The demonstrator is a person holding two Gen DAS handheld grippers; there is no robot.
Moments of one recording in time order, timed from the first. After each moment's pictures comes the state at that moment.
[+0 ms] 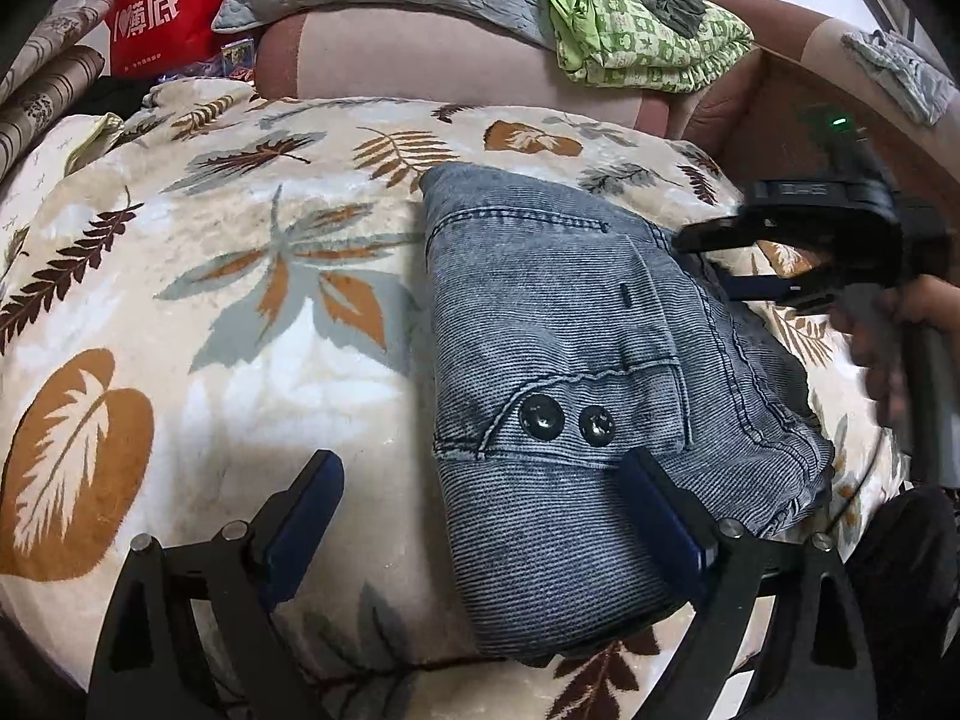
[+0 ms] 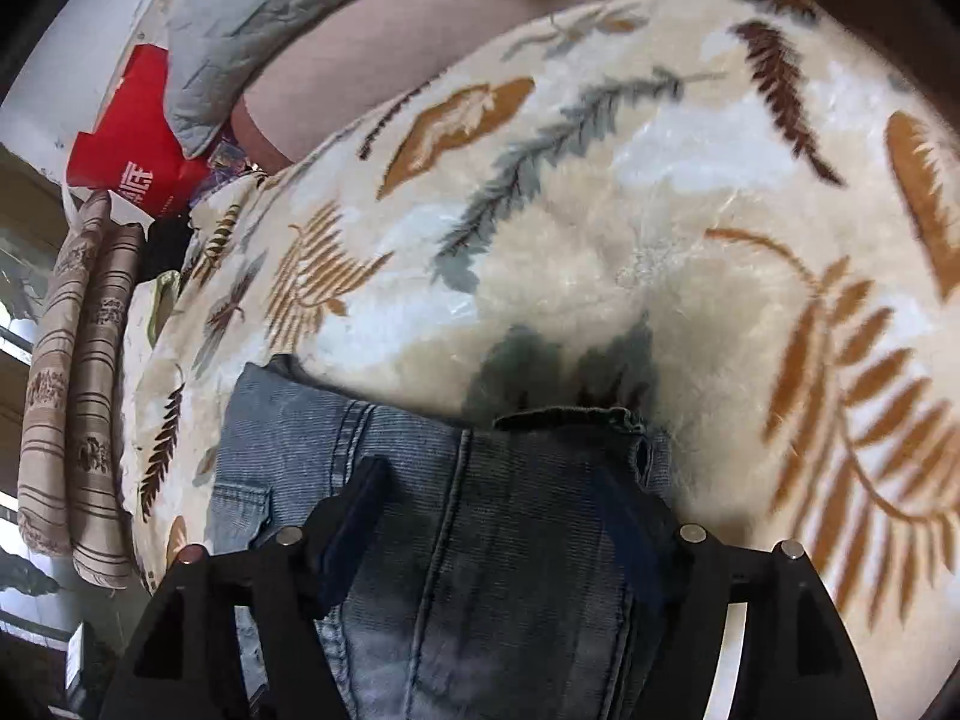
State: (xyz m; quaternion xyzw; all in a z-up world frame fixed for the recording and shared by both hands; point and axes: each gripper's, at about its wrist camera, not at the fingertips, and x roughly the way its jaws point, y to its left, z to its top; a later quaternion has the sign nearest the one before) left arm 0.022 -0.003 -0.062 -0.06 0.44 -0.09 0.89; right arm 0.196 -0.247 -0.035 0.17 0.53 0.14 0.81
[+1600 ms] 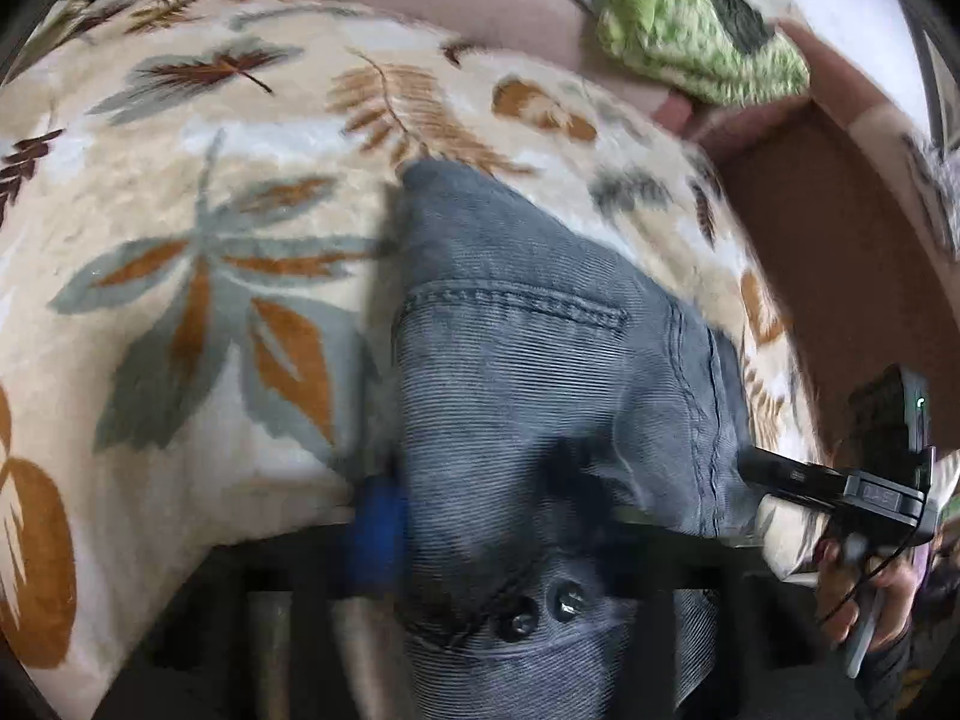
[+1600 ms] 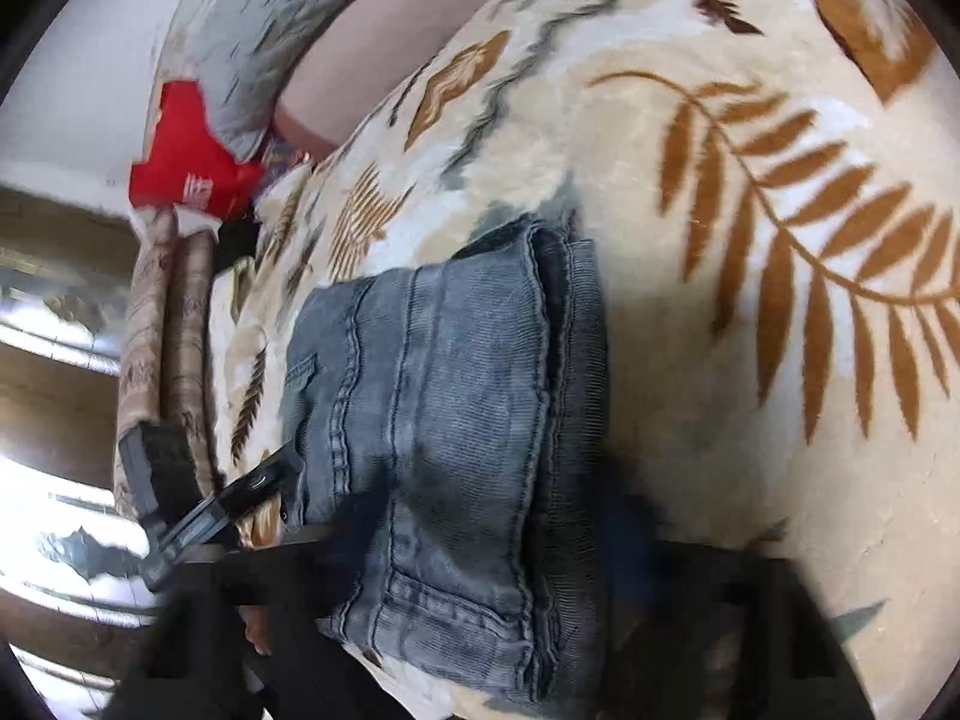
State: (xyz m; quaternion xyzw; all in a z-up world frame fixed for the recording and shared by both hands) left arm 0.103 0.003 -0.064 -0.17 0.54 -0.13 0.81; right arm 0.146 -0.305 -0.064 0.26 0.56 0.22 0.76
